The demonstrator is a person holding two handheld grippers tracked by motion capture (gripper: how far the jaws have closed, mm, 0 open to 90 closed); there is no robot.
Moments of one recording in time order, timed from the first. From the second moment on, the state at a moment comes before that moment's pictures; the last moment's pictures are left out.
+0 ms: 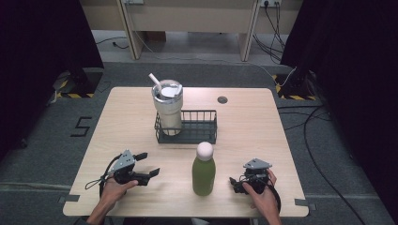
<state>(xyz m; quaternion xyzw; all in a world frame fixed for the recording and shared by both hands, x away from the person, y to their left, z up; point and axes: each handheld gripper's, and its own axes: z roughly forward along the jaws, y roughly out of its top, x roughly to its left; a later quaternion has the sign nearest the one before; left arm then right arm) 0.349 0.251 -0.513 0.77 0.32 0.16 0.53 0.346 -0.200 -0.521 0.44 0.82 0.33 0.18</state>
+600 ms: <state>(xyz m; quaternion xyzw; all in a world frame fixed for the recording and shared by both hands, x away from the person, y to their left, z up) 0.333 0.253 -0.519 0.81 0.32 0.16 0.47 0.345 -0.200 -0.521 0.44 0.82 0.33 0.18</state>
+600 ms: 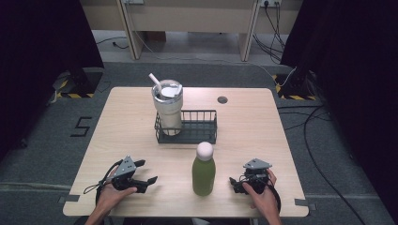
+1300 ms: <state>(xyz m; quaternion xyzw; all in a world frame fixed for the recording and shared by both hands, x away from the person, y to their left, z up) 0.323 0.250 -0.526 0.85 0.32 0.14 0.39 0.345 -0.200 -0.521 0.44 0.82 0.33 0.18</state>
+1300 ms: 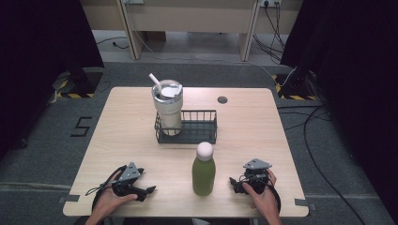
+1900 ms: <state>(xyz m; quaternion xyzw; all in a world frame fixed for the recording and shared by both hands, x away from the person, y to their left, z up) 0.323 0.250 -0.526 0.85 0.32 0.14 0.39 0.330 -0.202 -0.510 0.42 0.80 0.37 0.21</state>
